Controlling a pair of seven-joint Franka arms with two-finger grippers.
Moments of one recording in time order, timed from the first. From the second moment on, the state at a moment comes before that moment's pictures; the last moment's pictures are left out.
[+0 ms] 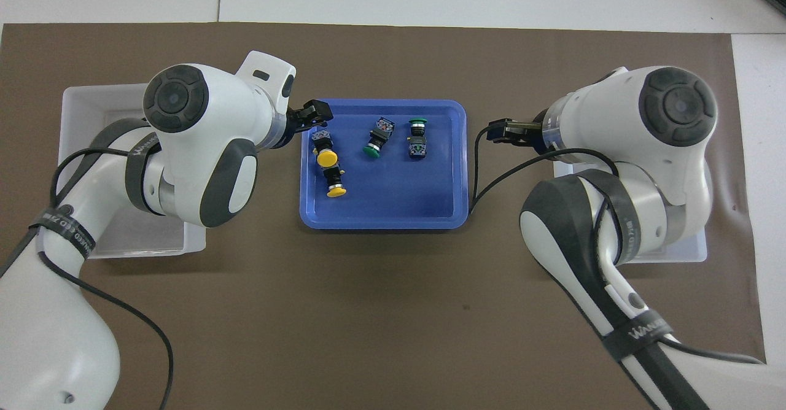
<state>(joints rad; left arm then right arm) -0.27 0.35 -0.15 -1.74 -0.09 2.34 -0.69 0.19 0.20 0.11 -1.80 -0.01 2.20 0.44</state>
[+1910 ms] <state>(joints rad) -0.32 0.48 -0.15 -1.75 -0.09 2.46 -0.74 0.38 0.57 0.11 -1.69 -0.20 2.54 0.58</state>
